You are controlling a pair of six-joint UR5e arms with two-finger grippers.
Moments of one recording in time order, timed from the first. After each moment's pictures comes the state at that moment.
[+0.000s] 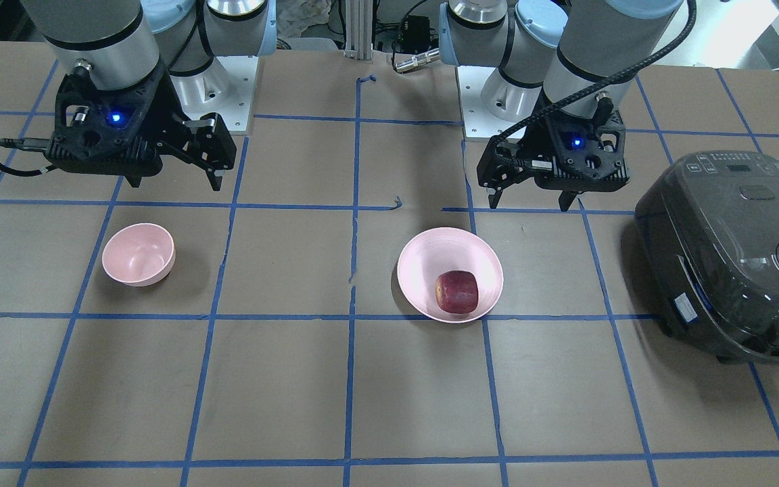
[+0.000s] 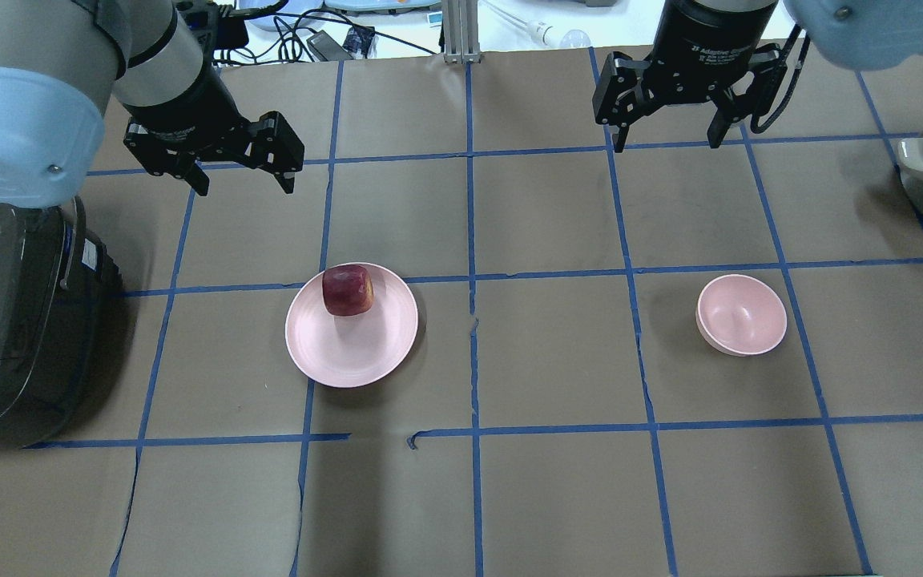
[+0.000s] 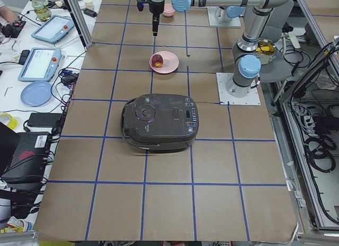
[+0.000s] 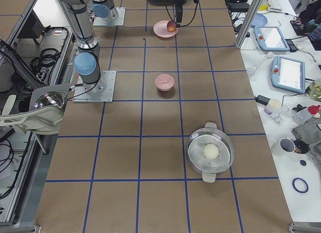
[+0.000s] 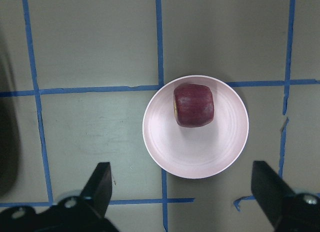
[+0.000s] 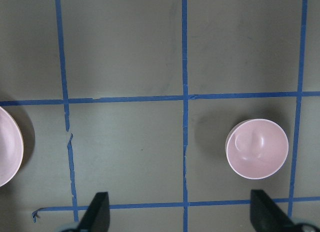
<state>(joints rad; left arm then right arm) -1.61 -1.61 -1.60 -1.44 1.57 -0.01 1.64 -1.47 1.40 -1.50 -1.59 0.09</state>
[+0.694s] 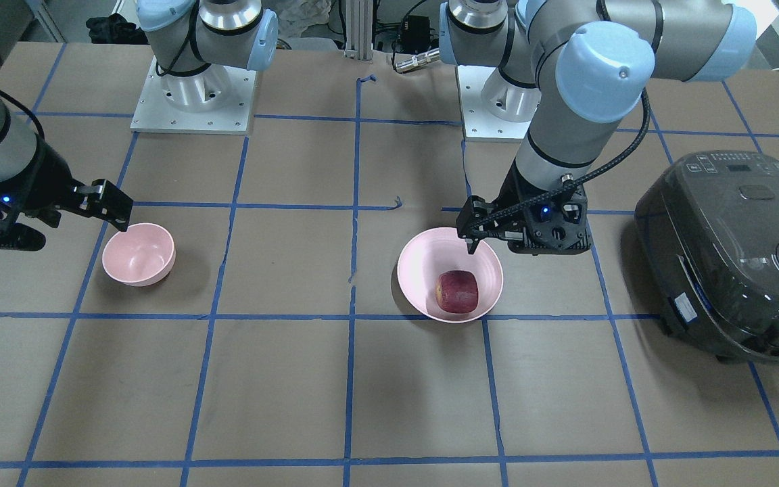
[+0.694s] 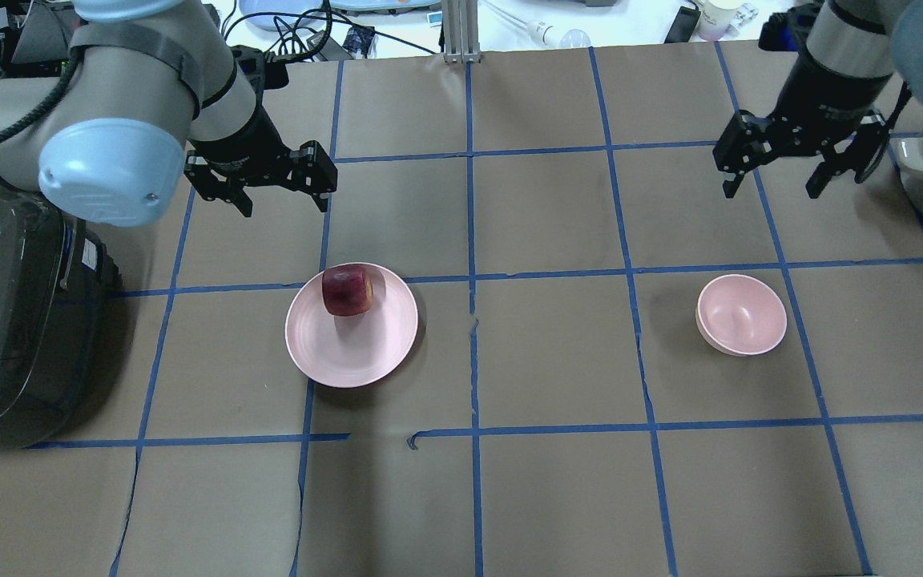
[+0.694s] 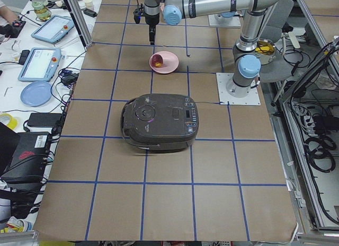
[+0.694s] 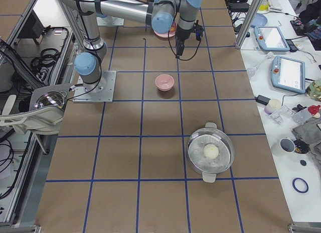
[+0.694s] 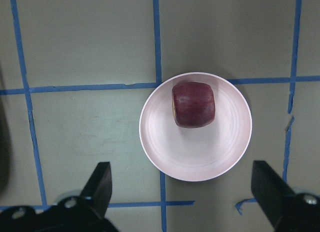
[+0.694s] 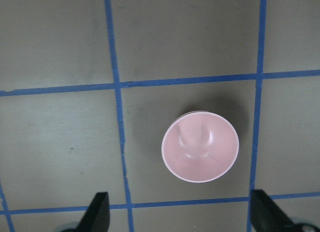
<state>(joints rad) -1.62 -1.73 -1.70 -1.24 1.53 -0.07 1.33 -1.44 1.66 -1.66 -1.58 -0.18</state>
